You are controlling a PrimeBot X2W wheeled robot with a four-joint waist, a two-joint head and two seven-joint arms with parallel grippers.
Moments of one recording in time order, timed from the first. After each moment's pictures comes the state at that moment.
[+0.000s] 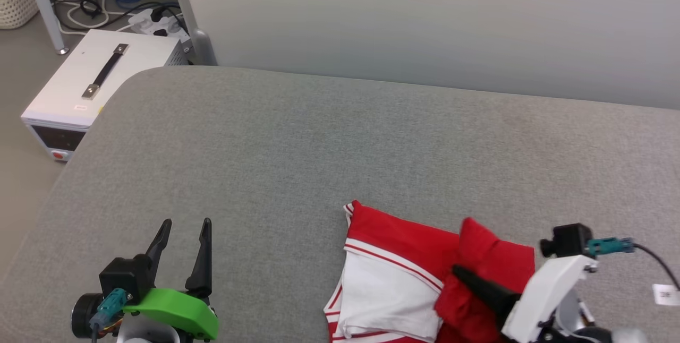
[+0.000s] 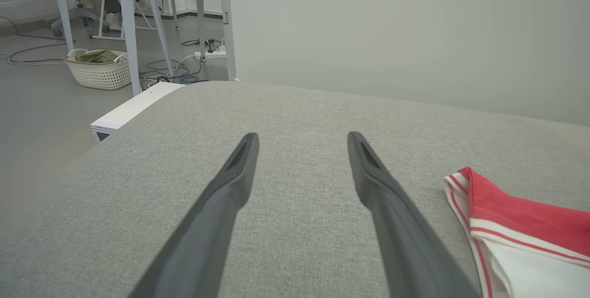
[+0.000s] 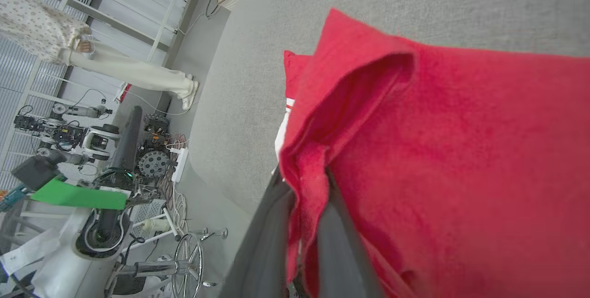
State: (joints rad) left arm -0.02 0.19 -0.04 0.25 -0.27 -0.12 -0.26; right arm 0.04 -0.06 0.04 -0.09 0.85 0.13 0.74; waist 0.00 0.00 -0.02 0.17
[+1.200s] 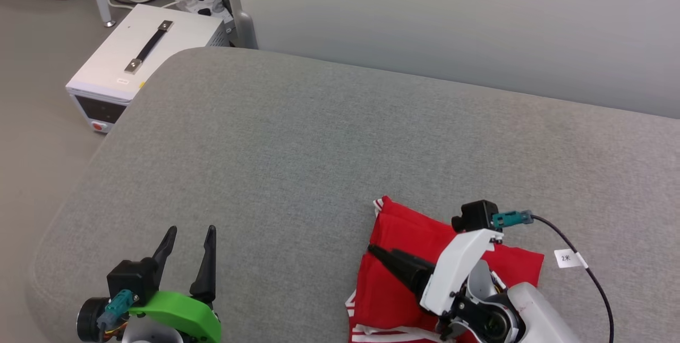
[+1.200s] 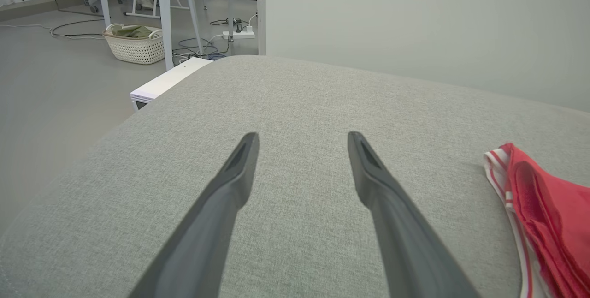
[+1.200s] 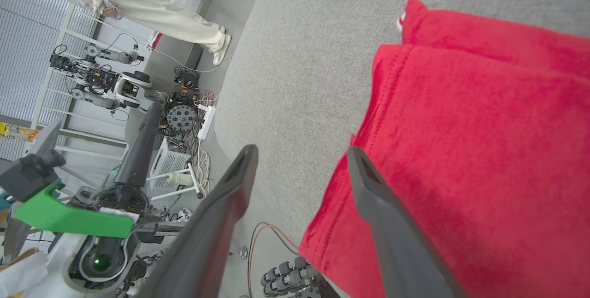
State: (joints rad) left arm -0.03 0.19 -0.05 0.29 -0.27 -0.13 -0.26; right arm -0.25 -0.05 0.41 0.37 0.97 0.13 0.42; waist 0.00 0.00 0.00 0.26
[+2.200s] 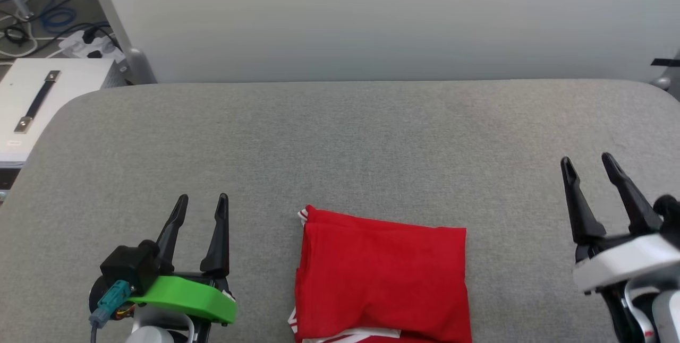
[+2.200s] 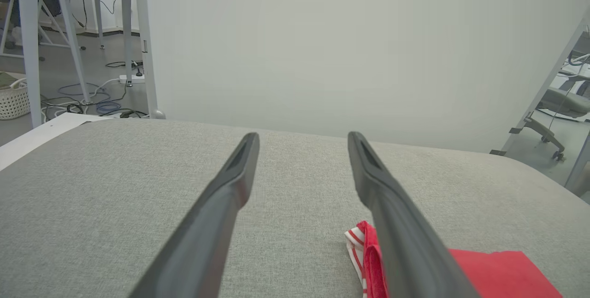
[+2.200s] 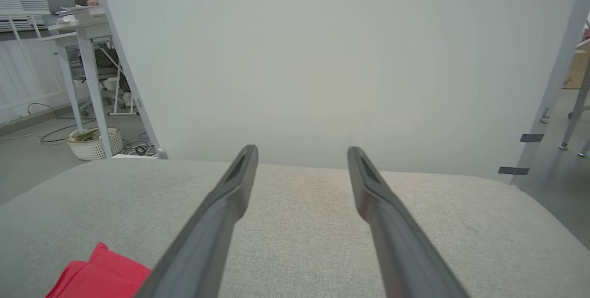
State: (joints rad) left arm -0.02 0.15 -0.07 0.12 -0.34 -0.13 -0.26; right arm -0.08 -0.29 0.06 -0.02 0.38 0.13 -0.11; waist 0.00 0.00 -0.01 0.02
